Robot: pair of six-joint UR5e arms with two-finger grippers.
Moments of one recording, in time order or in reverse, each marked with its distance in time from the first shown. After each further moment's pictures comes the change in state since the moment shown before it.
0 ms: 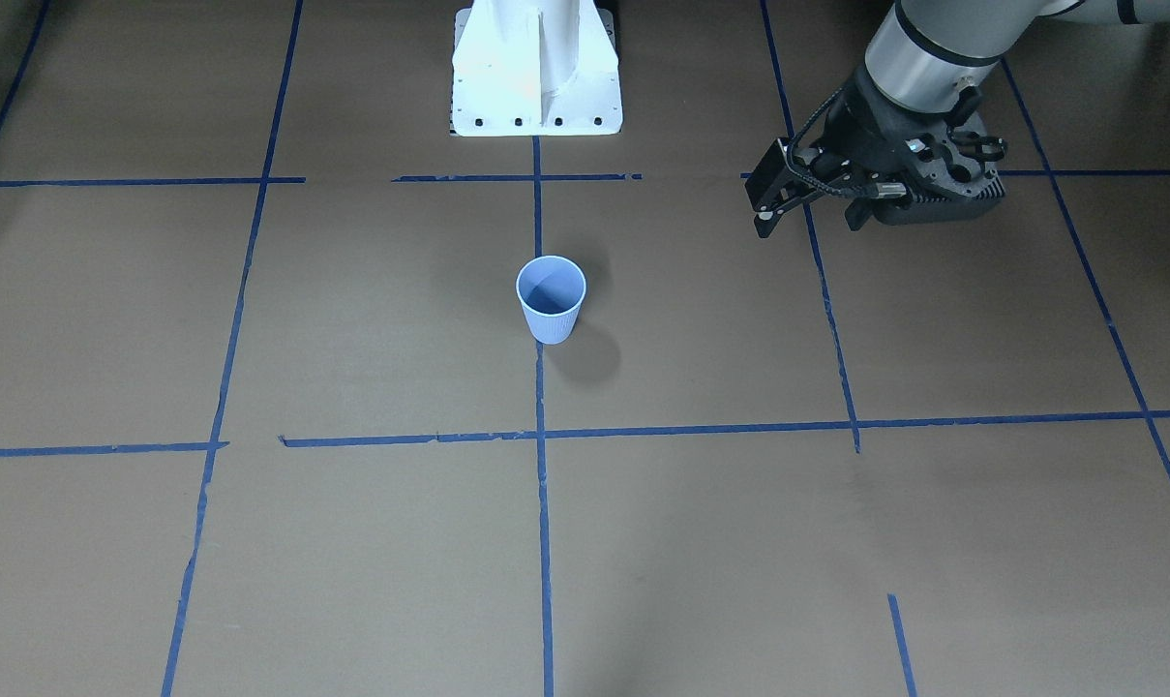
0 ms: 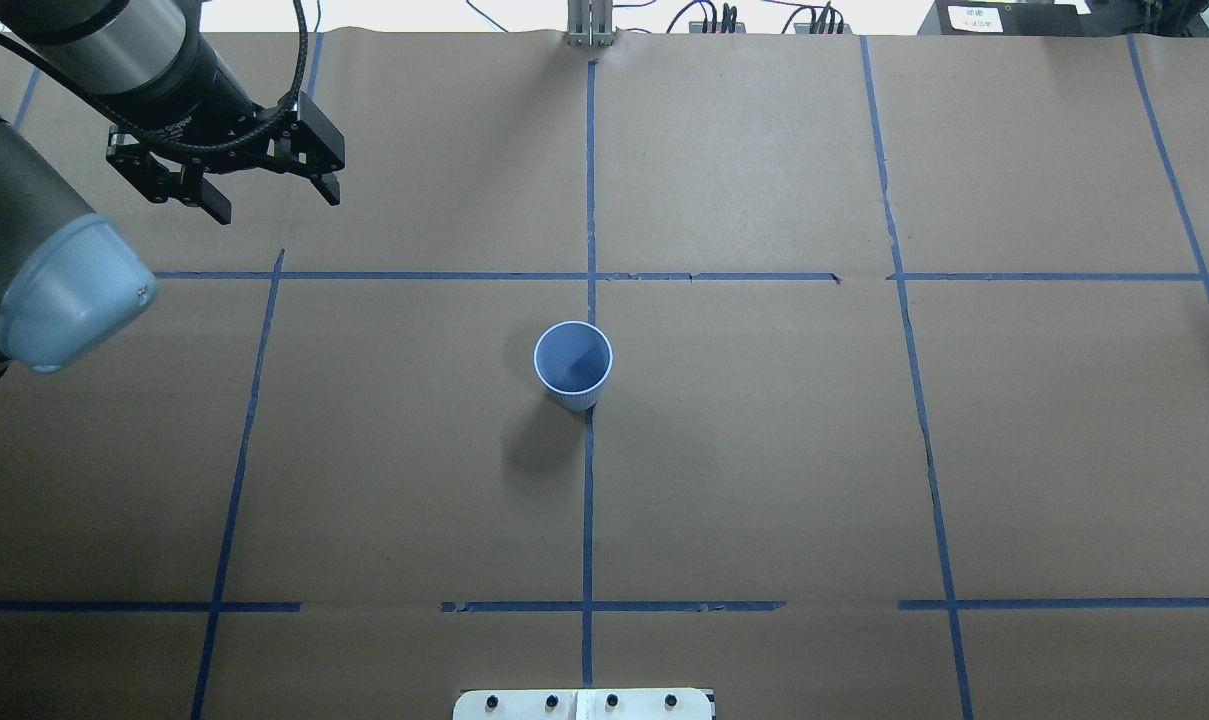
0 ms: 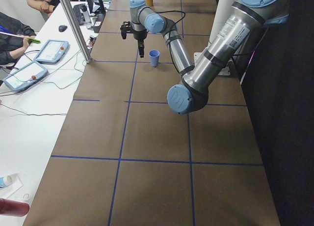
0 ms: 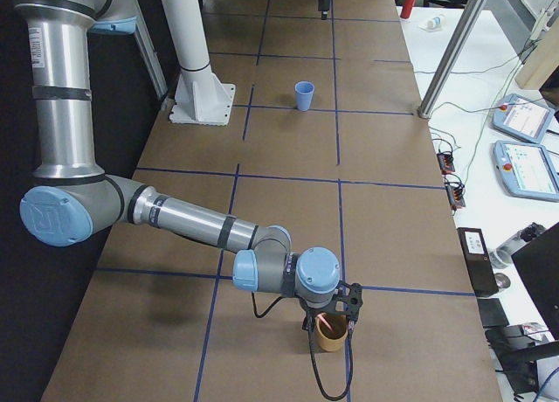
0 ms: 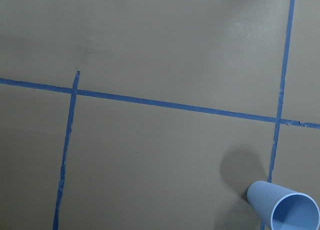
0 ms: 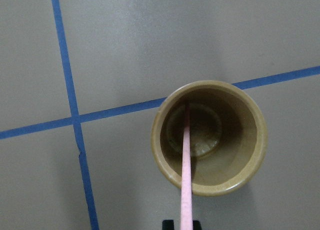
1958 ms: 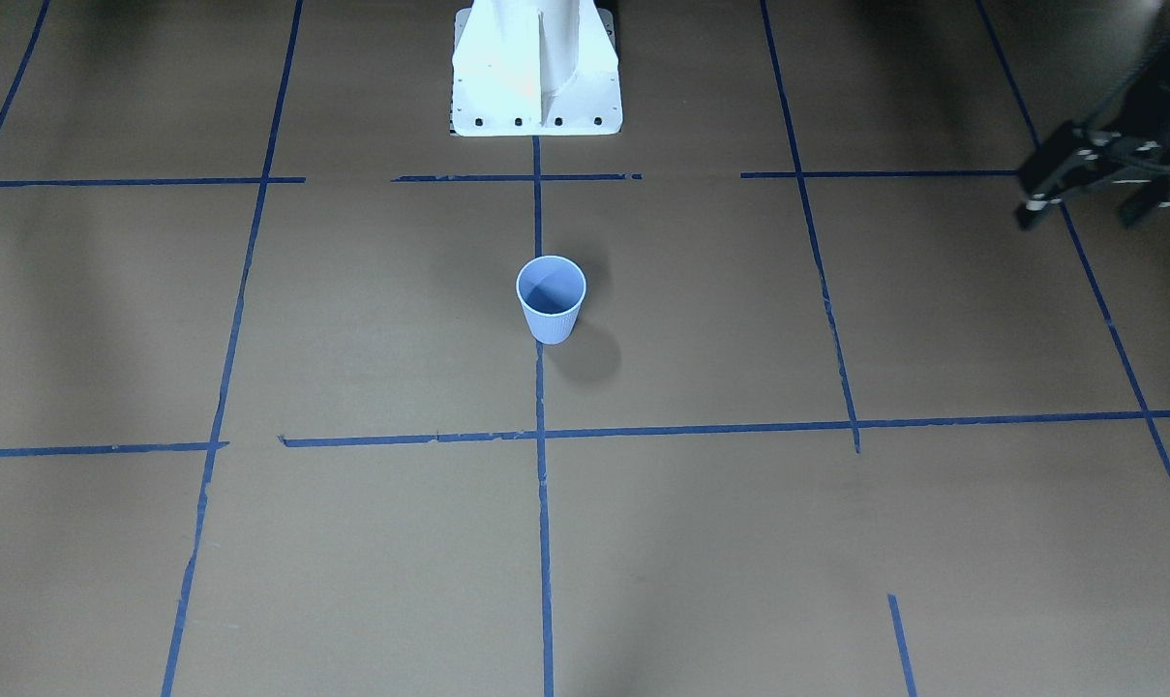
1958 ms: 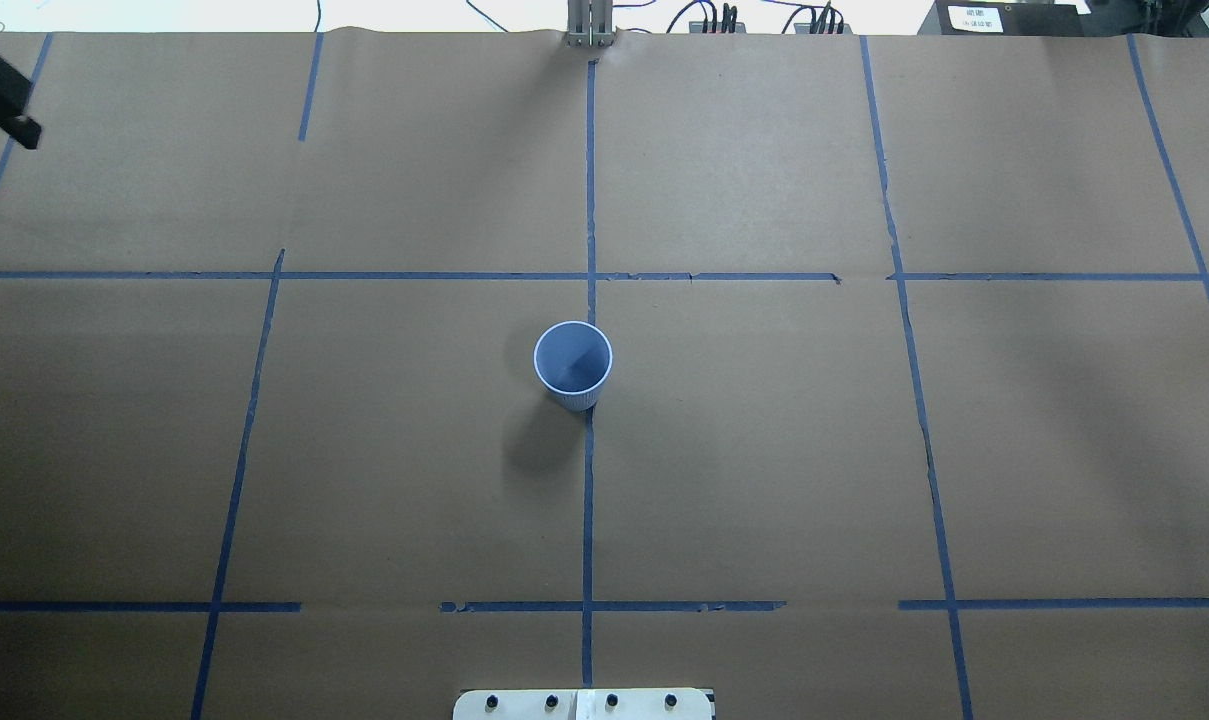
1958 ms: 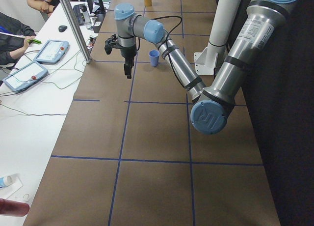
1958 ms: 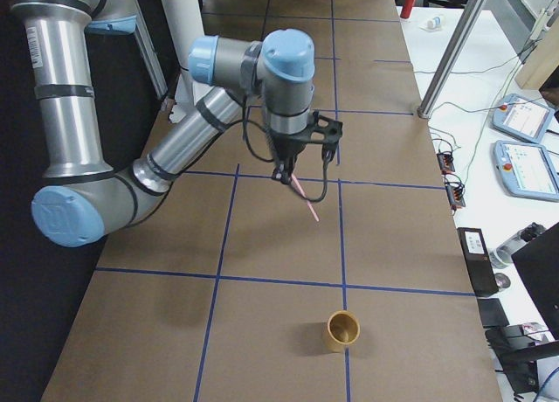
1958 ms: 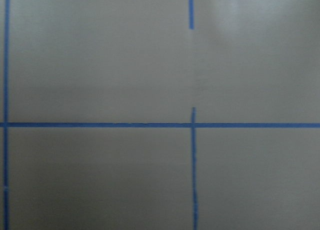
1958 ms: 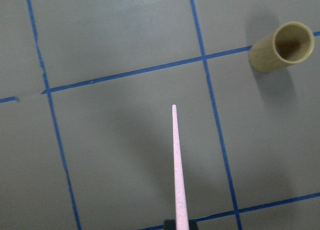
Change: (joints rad) left arm -0.330 0.234 -0.054 0.152 -0.027 0.614; right arm 0.015 0.314 0.890 -1.350 -0.007 -0.120
